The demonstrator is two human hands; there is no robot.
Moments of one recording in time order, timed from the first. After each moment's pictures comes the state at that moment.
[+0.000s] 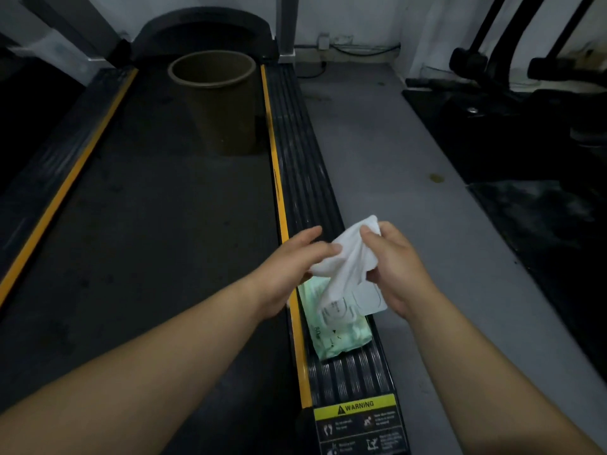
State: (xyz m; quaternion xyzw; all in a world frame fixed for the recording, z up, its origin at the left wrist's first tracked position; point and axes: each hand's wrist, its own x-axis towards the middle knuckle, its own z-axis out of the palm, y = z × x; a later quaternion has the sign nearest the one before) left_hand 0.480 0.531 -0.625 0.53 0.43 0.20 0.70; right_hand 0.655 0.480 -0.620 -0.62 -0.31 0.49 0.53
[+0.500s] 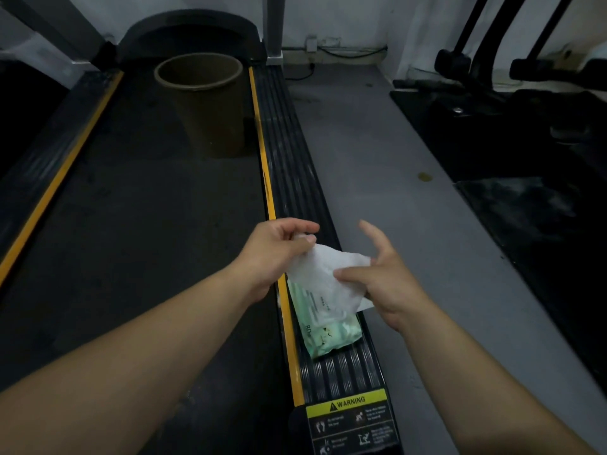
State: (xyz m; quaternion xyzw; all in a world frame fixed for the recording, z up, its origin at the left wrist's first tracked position) left_hand 0.480 0.539 -0.608 0.60 0.46 0.29 0.58; right_hand 0.660 0.461 -0.643 -0.65 -0.34 0.49 0.47
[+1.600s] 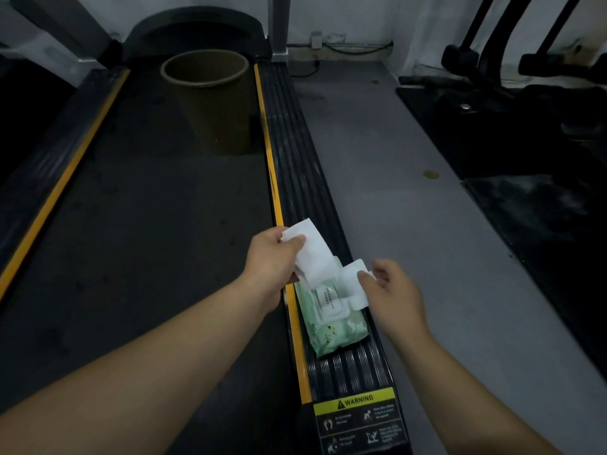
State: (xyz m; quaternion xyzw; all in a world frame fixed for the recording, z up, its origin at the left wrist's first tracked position) left_hand 0.482 0.526 -0.613 0.44 0.56 0.35 0.62; right_hand 0.651 0.437 -0.673 -0.80 -0.37 0.28 0.38
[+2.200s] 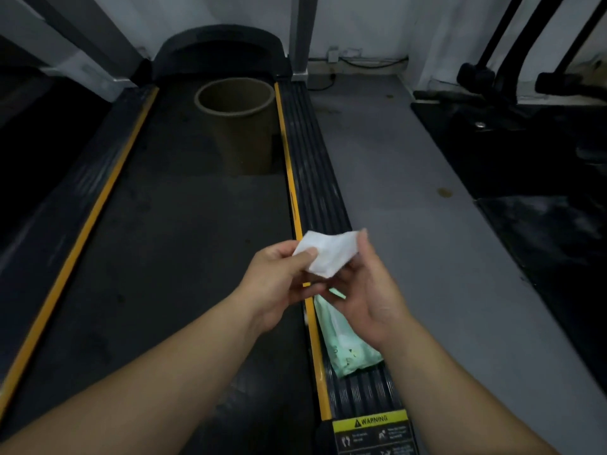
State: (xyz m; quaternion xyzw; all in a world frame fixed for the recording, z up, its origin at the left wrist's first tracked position) left_hand 0.437 0.533 -0.557 0.39 0.48 0.33 0.71; right_hand 0.581 0.475 -0.559 -0.46 -0.18 0.66 0.56
